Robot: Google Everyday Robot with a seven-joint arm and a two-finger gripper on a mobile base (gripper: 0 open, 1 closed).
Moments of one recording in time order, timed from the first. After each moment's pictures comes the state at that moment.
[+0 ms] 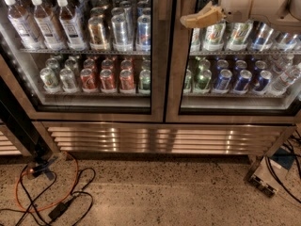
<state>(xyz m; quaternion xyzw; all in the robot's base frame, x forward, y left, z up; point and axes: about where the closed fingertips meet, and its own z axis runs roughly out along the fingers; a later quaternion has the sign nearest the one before) 0.695 -0.123 1.036 -0.54 0.51 0.16 0.65</state>
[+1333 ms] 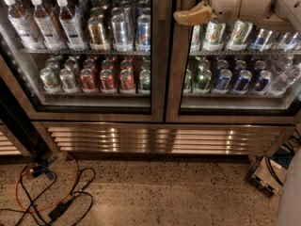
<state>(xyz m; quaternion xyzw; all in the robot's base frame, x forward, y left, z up) 0.722 -0.109 1.019 -0.53 0.52 0.22 0.63</state>
